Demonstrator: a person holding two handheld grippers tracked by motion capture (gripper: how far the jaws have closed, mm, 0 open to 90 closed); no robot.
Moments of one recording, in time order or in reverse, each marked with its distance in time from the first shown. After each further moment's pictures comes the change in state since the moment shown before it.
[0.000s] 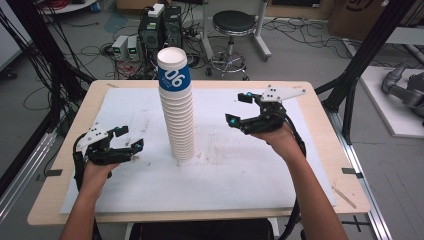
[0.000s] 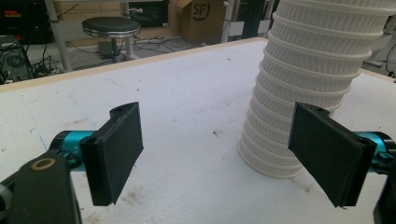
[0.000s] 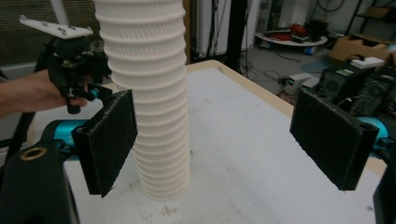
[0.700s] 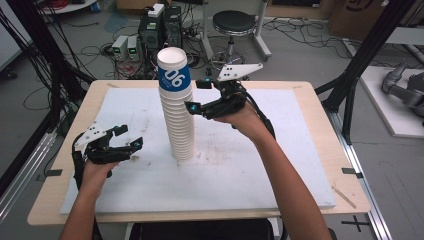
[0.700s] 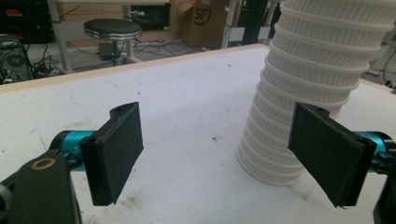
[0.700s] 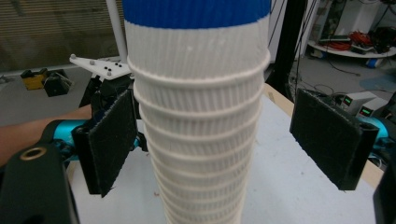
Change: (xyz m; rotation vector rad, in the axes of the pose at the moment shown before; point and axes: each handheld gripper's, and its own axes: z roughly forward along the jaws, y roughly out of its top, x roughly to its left) left arm 0.002 0.004 -0.001 -0.019 0.004 -0.026; right arm 0.021 0.060 0.081 0.000 0.192 -0.032
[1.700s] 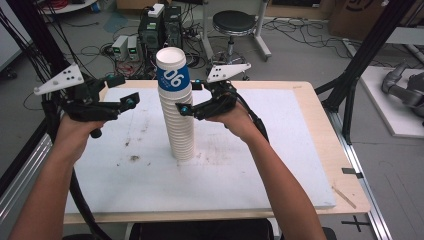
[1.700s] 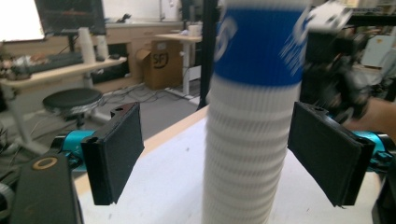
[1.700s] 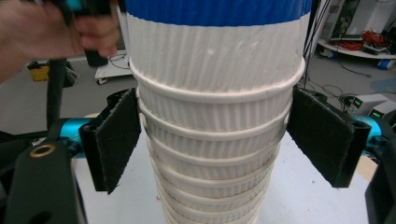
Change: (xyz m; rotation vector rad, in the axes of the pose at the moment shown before) left arm -0.037 0.175 -0.013 -0.124 -0.214 0.135; right arm 0.004 0.002 0.018 0.023 0.029 -0.020
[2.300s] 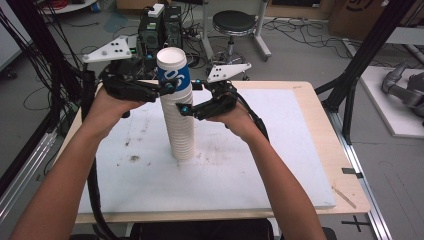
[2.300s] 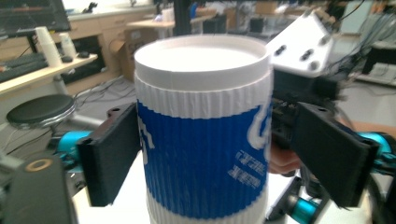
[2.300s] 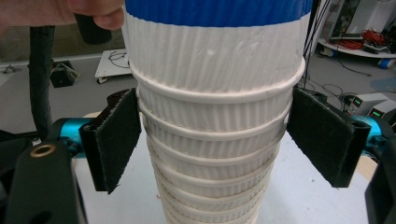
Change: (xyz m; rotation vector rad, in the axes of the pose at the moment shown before) left arm -0.028 0.042 0.077 0.113 -0.065 0.071; right arm 0.000 0.000 -0.001 -0.002 -0.007 -0.006
